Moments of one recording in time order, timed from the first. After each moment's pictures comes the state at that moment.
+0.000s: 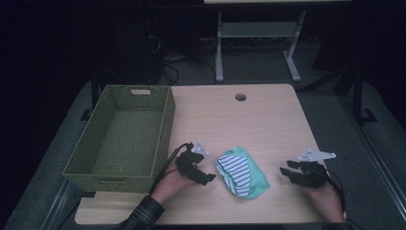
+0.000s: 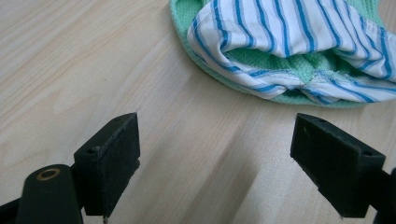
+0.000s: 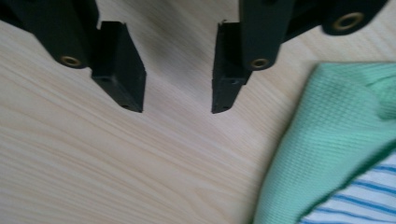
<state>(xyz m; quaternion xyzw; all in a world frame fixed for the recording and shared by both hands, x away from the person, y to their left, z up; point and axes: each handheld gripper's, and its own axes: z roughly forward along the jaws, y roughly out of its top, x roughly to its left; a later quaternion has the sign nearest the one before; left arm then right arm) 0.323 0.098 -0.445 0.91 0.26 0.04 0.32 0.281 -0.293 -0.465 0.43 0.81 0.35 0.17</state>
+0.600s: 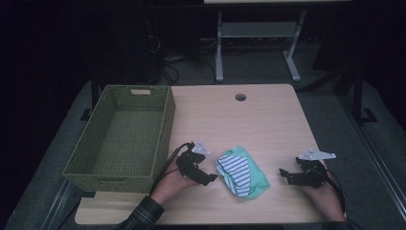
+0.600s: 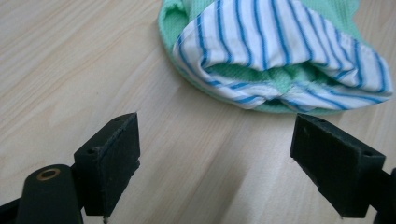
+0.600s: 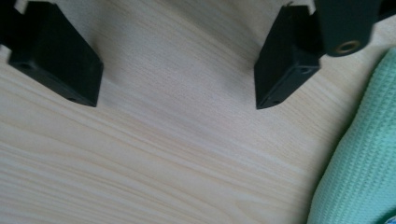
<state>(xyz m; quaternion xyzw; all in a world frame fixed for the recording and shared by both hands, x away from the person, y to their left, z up) 0.318 0.093 -0.434 0.91 0.25 0.04 0.34 0.289 -0.301 -0.482 0.46 0.79 0.35 0.19</state>
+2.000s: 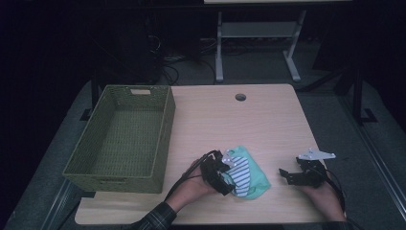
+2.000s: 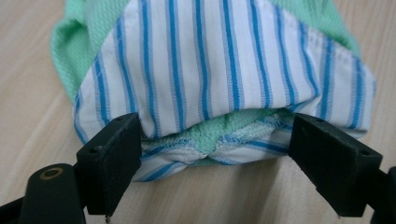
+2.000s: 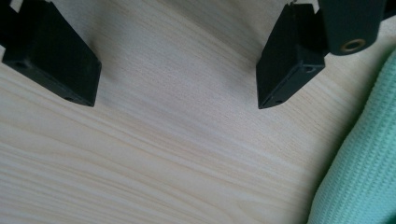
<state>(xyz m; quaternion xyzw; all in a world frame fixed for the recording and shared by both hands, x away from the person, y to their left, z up) 0.306 0.025 -0.453 0.95 0.17 0.04 0.27 0.290 -0.300 -0.482 0.47 0.79 0.35 0.19</state>
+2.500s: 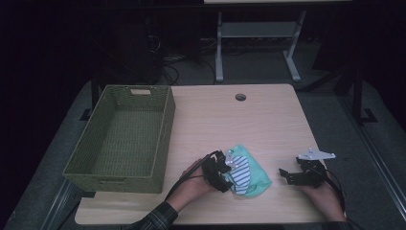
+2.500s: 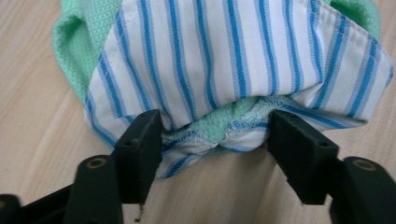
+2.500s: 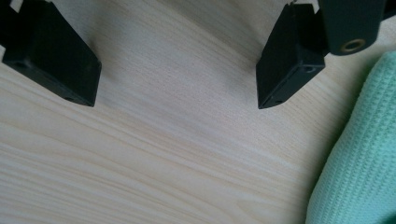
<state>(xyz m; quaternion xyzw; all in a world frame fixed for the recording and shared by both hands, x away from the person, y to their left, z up) 0.306 0.023 -0.450 0.95 0.16 0.06 0.24 0.290 -0.300 -0.482 0.47 0.79 0.35 0.19</state>
